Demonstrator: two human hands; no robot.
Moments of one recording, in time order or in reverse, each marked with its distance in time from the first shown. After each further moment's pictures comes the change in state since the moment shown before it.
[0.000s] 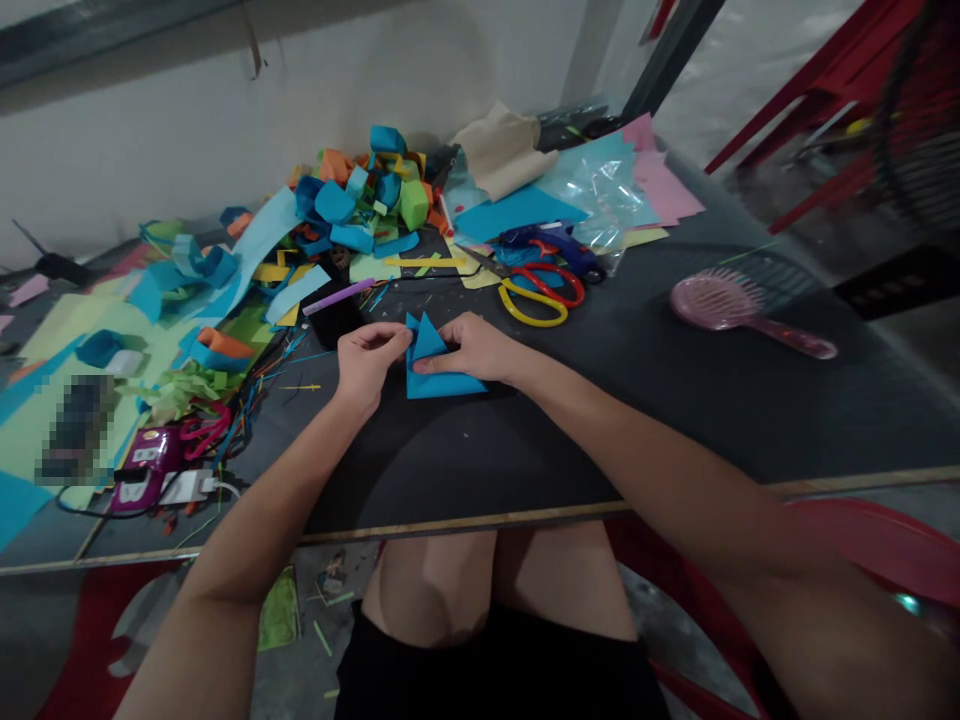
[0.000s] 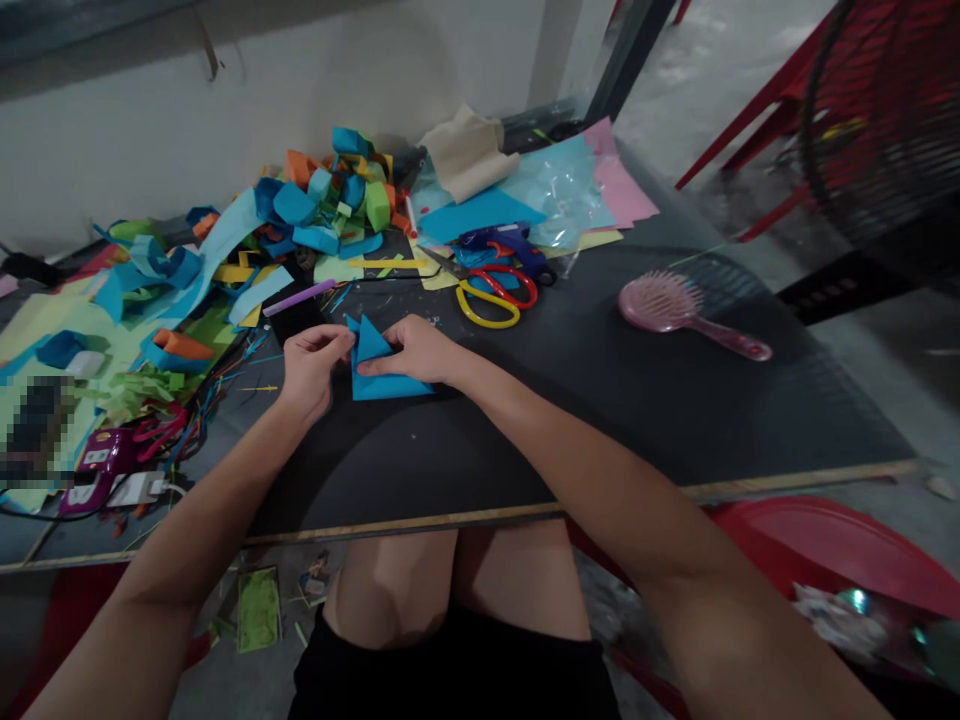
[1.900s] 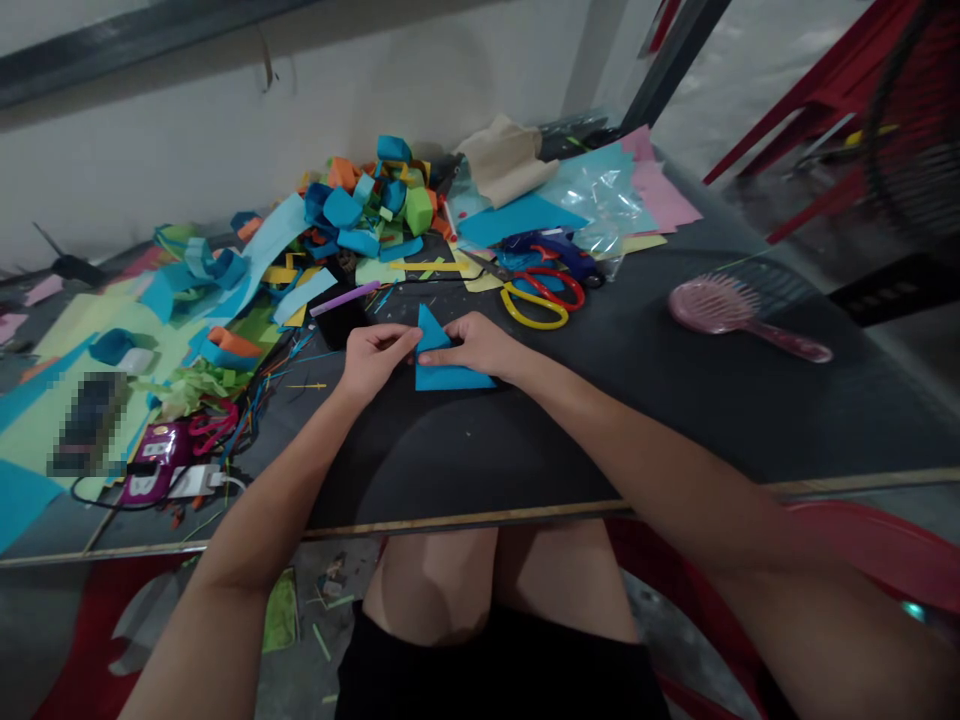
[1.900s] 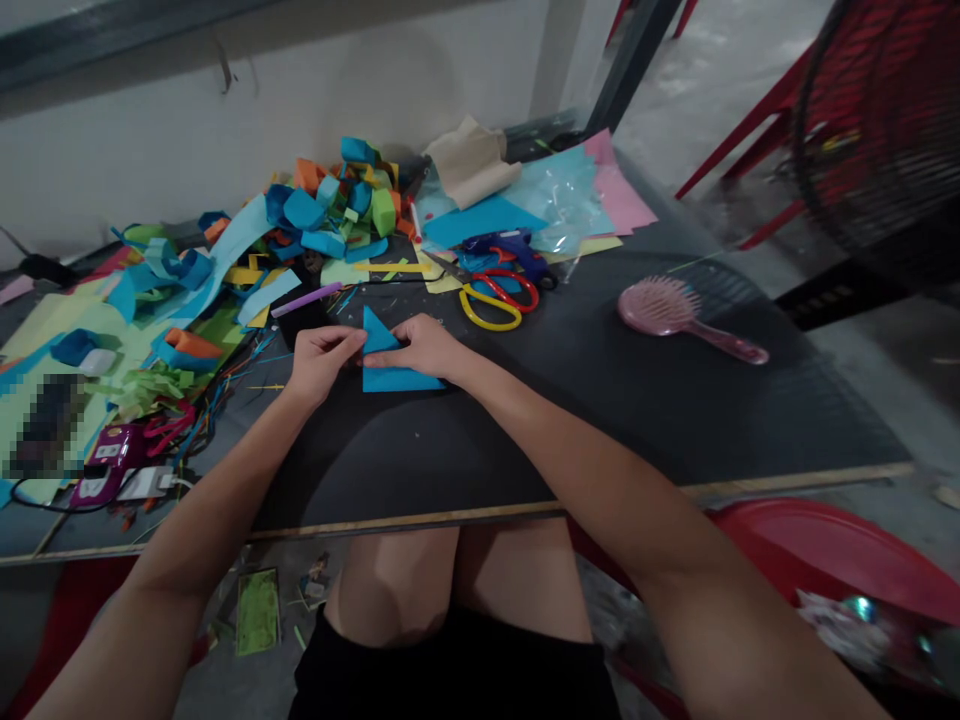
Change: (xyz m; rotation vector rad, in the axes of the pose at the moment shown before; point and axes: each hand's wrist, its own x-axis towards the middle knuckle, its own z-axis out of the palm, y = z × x) left_hand 0.009 -0.005 -0.012 0.143 -0.265 0.125; right_hand 0.002 0.006 0.000 0.021 -0.003 0.127
